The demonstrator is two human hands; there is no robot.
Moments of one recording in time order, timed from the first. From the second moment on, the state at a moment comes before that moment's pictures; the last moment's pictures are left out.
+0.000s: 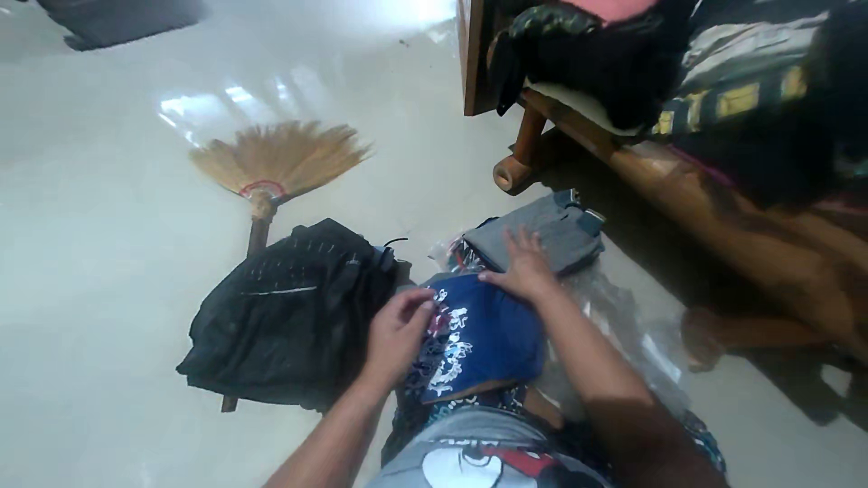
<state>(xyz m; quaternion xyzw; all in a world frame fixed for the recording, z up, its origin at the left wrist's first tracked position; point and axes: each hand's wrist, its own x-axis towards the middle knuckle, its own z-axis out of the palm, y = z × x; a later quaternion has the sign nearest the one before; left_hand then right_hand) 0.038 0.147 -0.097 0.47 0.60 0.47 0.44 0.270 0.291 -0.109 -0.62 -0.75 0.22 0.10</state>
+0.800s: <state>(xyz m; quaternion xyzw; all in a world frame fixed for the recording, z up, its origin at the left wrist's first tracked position) 0.147 0.310 -0.155 0.23 0.58 0.43 0.65 0.422 0.374 0.036 -0.72 -0.52 0.17 0.42</state>
